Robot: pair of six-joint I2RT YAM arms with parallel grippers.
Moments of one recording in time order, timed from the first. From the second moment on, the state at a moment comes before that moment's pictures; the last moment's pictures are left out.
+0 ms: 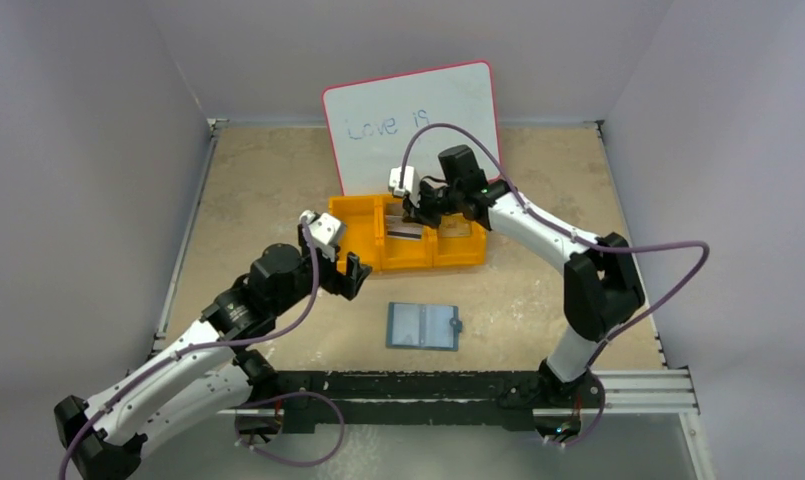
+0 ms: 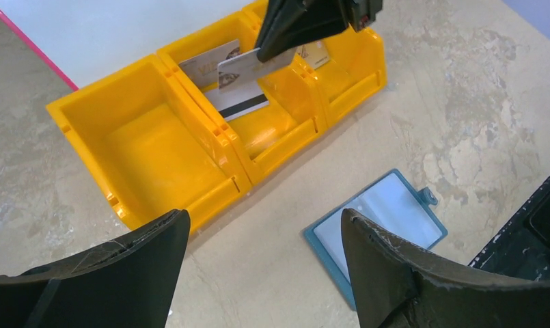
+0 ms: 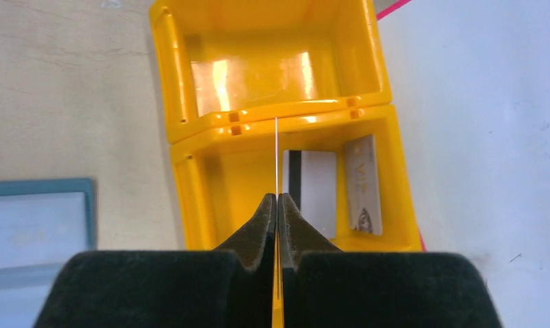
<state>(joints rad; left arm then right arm) -0.77 0.70 0.64 -0.24 -0.08 -0.16 0.56 1.68 1.28 -0.32 -0.60 -0.68</state>
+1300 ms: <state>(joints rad) -0.77 0.68 0.61 -0.20 -0.10 -0.18 0.46 1.99 1.45 -0.20 -0.83 -0.75</state>
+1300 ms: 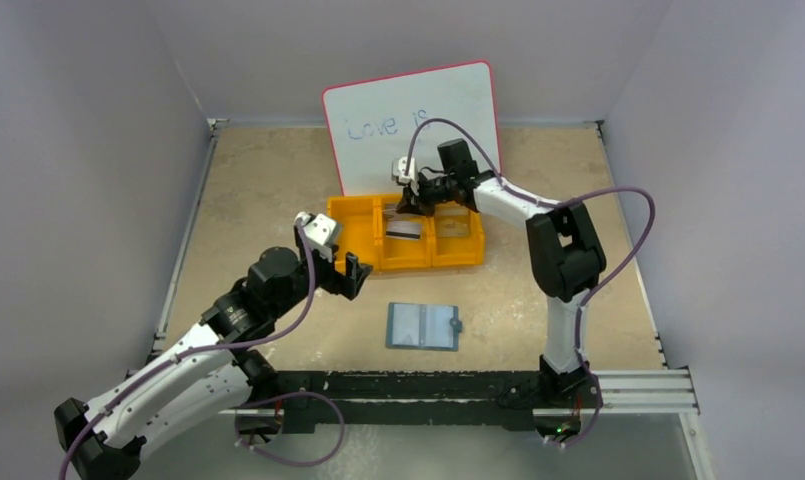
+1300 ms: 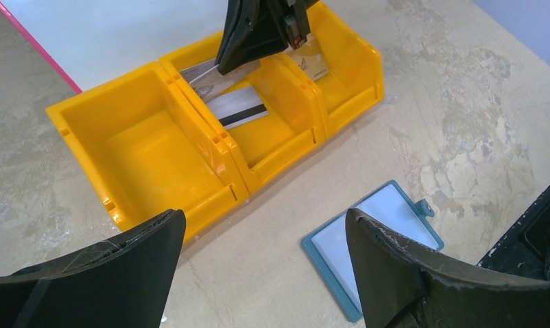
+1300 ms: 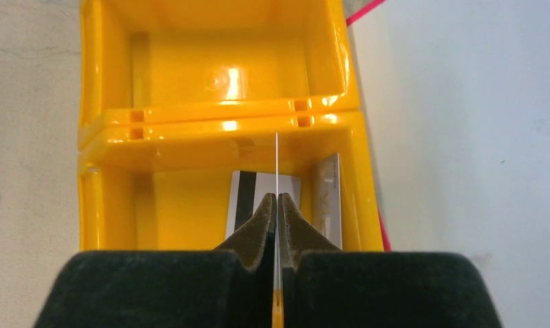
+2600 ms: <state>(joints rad) -0.77 0.69 0.61 -0.20 -0.10 -0.18 0.46 2.08 1.33 0.15 -0.74 -0.60</state>
